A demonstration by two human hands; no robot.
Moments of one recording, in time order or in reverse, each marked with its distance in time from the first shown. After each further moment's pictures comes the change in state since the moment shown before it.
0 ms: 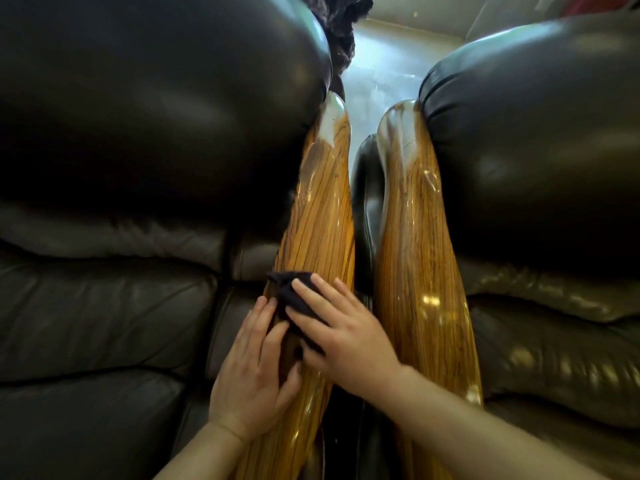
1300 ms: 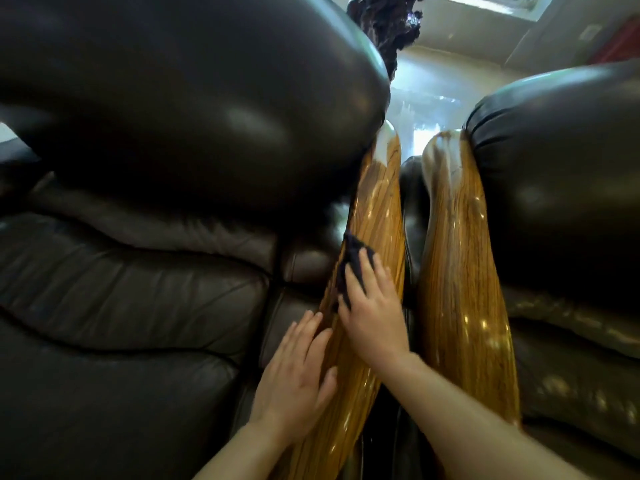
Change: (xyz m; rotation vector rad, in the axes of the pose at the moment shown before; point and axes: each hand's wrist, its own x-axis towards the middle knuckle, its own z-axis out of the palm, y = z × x) left_hand -0.024 -0.001 -0.047 -0.015 -0.143 -0.090; right_hand 0.056 -0.033 0.007 -0.085 0.087 0.407
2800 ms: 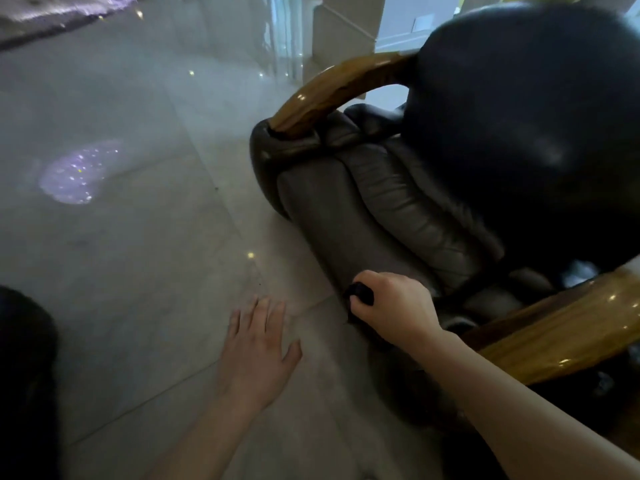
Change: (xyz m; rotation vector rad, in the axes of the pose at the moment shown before) left_hand -0.481 0.030 -0.112 0.175 0.295 -1.059; right_hand -0.242 -0.317 -0.146 0.246 -0.308 -0.856
